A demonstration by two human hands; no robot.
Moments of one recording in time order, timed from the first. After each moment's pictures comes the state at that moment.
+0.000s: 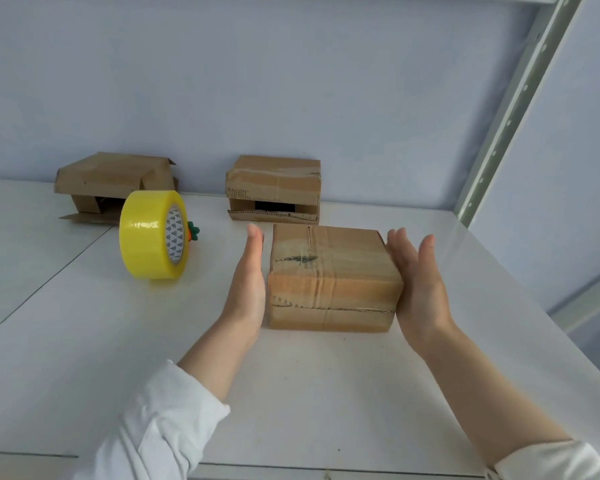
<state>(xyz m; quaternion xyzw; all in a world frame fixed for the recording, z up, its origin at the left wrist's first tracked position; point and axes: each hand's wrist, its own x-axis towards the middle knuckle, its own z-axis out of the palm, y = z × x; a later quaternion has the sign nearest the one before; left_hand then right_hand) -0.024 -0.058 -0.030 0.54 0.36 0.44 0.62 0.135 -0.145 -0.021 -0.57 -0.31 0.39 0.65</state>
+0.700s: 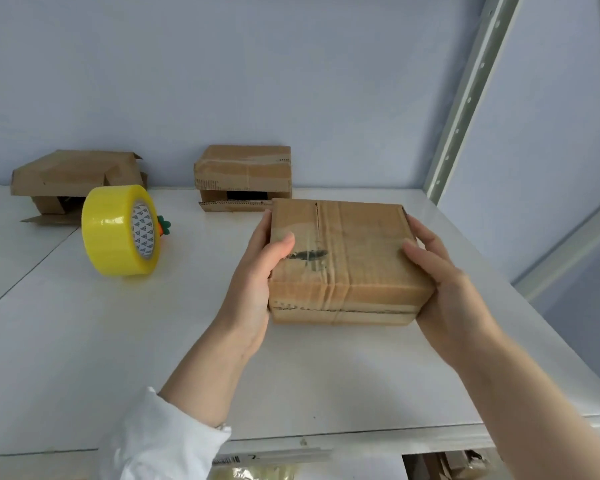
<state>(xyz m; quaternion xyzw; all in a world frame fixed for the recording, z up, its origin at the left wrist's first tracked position) -0.014 -0.099 -0.013 0.55 0.23 0.42 0.69 0.155 -0.198 -0.011 -0.52 -0.32 0.40 0.69</state>
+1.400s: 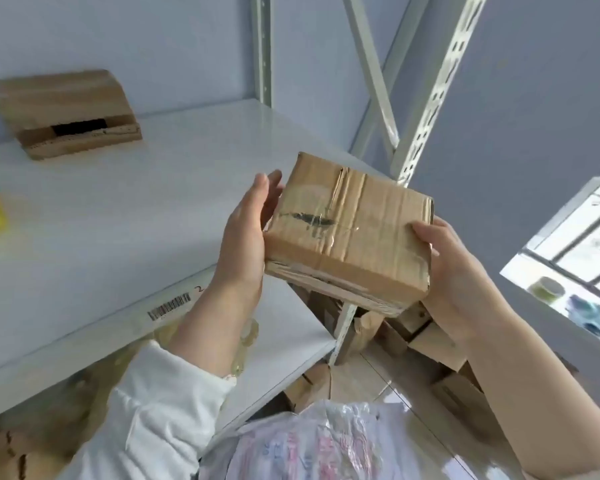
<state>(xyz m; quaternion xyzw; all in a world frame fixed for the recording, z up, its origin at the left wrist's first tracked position) -0.055 -0.229 -0.033 0.58 0.15 0.24 0.76 0.023 -0.419 -0.043 -0.59 -0.07 0.23 0.77</state>
